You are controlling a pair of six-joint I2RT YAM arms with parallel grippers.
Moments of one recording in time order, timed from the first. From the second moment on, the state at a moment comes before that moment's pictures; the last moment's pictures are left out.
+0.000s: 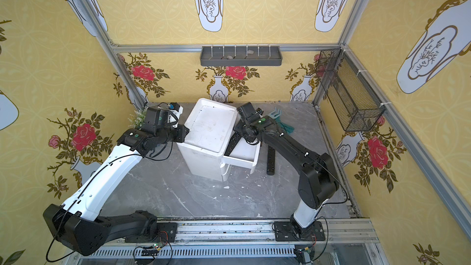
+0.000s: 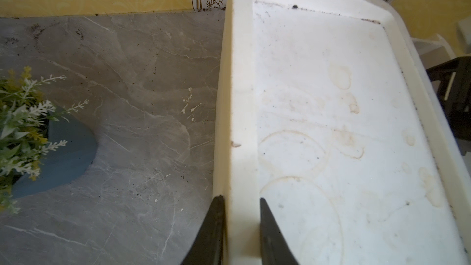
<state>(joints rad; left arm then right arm) -0.39 1.27 1.29 -0.76 0.05 -0.20 0.67 1.69 1.47 -0.70 0.04 1.09</state>
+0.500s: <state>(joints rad) -0.39 1.27 1.29 -0.76 0.05 -0.19 0.68 1.67 1.45 -0.66 0.06 1.11</state>
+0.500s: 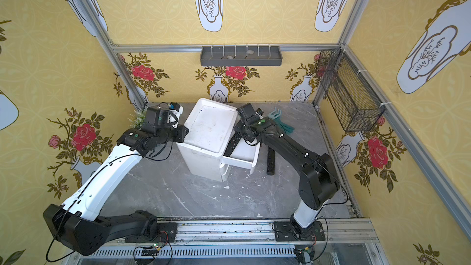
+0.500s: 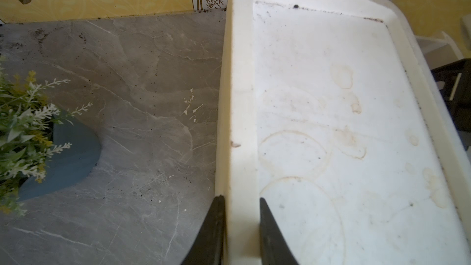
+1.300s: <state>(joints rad) -0.39 1.28 1.30 -0.78 0.04 -0.19 0.67 1.53 1.51 -0.69 0.22 0.91</state>
